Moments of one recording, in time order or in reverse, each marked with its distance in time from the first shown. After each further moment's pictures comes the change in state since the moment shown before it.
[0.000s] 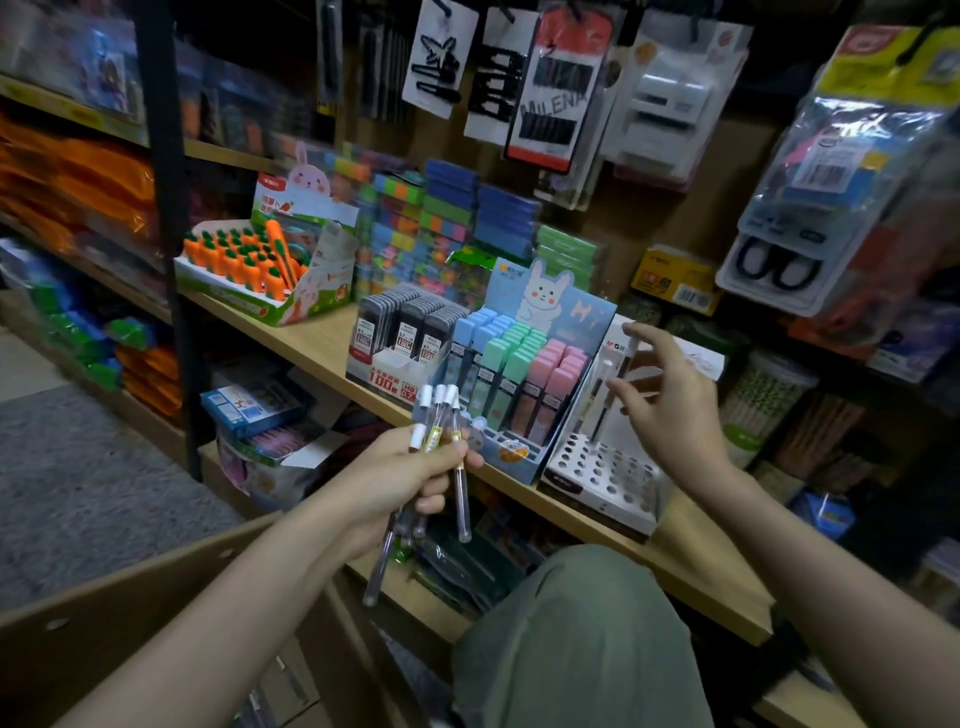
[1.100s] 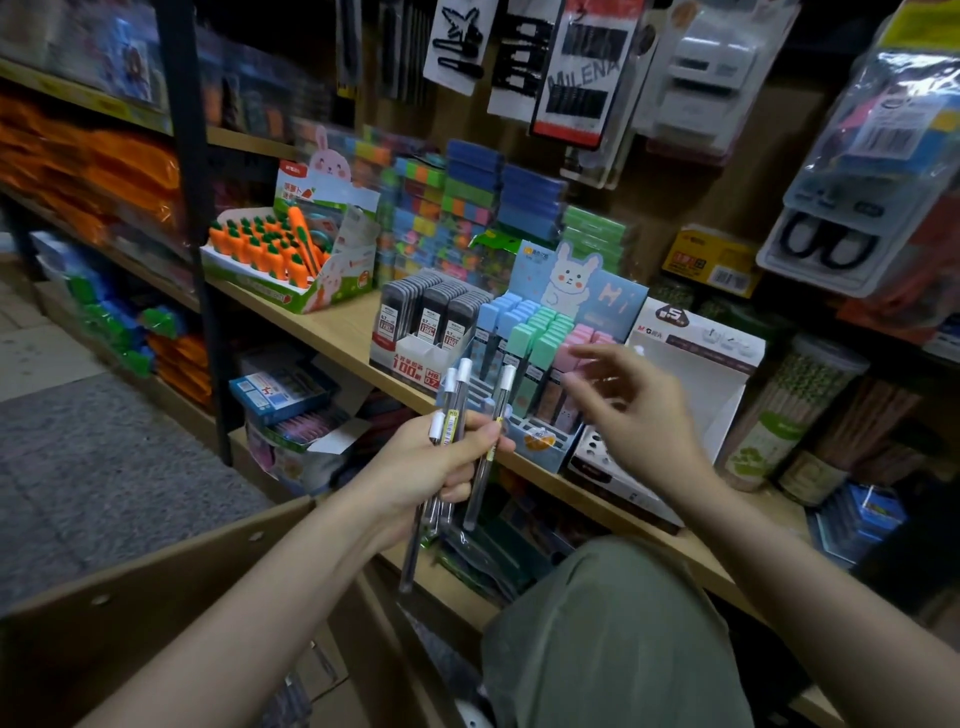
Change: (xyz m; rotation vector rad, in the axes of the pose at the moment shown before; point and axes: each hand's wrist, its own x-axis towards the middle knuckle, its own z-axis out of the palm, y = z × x) left_hand -0.002 -0.005 -0.001 0.019 -0.023 0.096; right_hand -0.025 -0.050 0.029 0.346 -0.163 0.078
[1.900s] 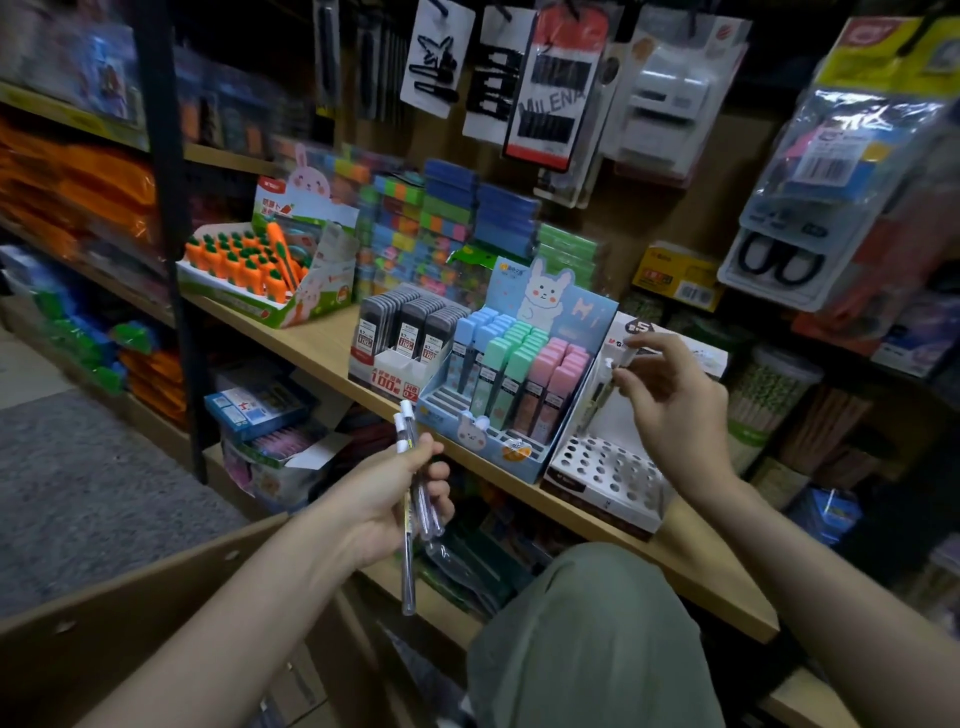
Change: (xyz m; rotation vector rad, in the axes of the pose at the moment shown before) left_hand 0.005 -0.001 0.001 -0.448 0.250 -0.359; right_hand 0.015 0.041 -0.043 -0.214 0.262 -0.193
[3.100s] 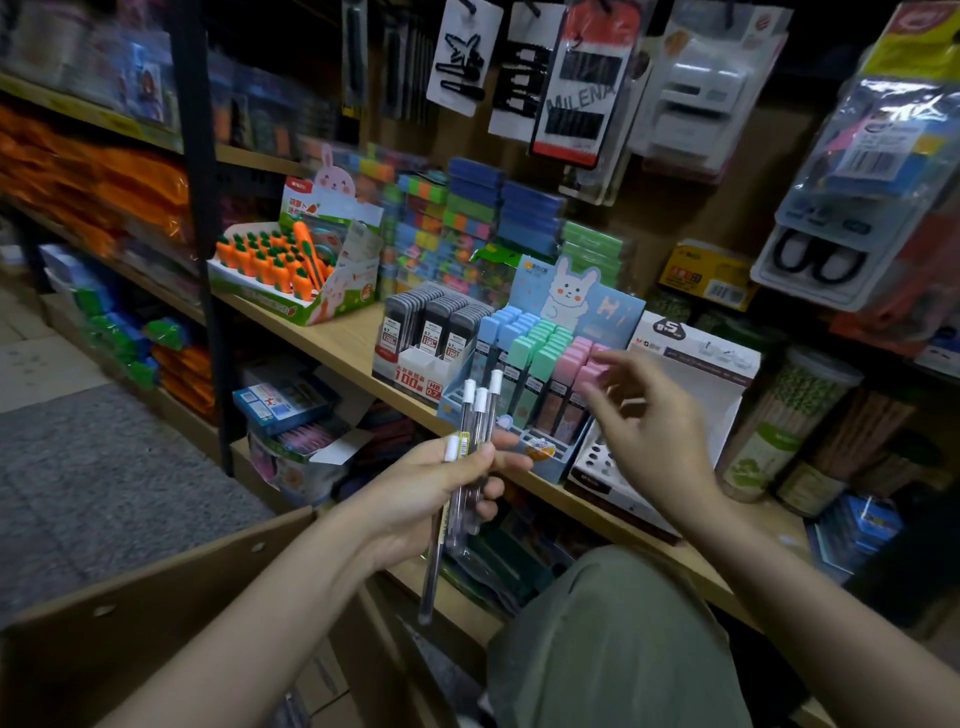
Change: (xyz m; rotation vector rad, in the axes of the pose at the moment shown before) left_hand -0.010 -0.003 -0.003 0.282 -0.430 0.171; right_hand -0.018 -0.041 0.027 0.070 -0.125 0.055
